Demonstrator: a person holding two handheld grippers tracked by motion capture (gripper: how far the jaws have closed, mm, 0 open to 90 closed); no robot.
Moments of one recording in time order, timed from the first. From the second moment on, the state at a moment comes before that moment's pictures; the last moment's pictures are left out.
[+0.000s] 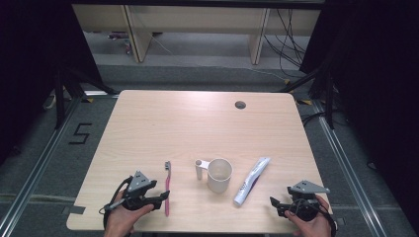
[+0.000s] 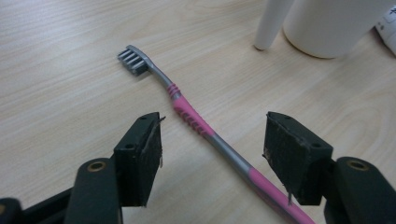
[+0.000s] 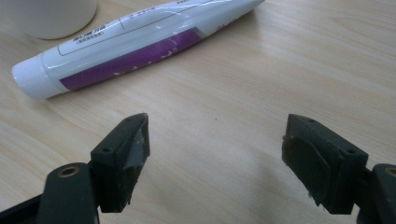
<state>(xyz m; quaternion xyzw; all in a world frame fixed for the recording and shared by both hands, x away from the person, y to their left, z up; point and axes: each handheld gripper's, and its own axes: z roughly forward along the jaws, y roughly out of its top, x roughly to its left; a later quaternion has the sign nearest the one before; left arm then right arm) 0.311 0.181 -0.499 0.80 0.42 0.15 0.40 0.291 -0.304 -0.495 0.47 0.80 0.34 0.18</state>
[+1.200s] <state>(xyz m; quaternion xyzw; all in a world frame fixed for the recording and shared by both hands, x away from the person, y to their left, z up) 0.347 0.163 -0.501 0.87 0.38 0.13 0.29 0.288 -0.307 -0.494 0.46 0.80 0.34 0.19</state>
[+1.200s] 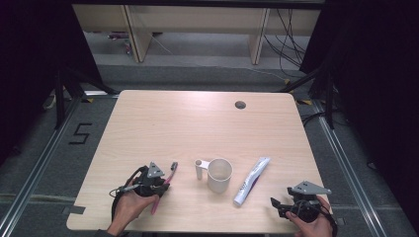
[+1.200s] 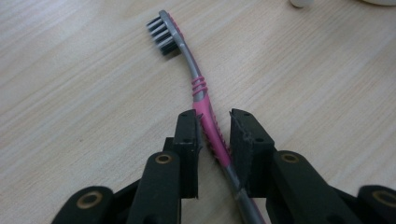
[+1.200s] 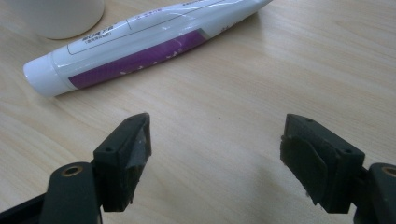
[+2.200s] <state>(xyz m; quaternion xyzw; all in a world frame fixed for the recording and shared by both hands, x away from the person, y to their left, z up) 0.379 0.140 -0.481 0.94 0.33 0.05 0.10 0.287 -0.304 -0.492 0.48 0.79 0.35 0.16</state>
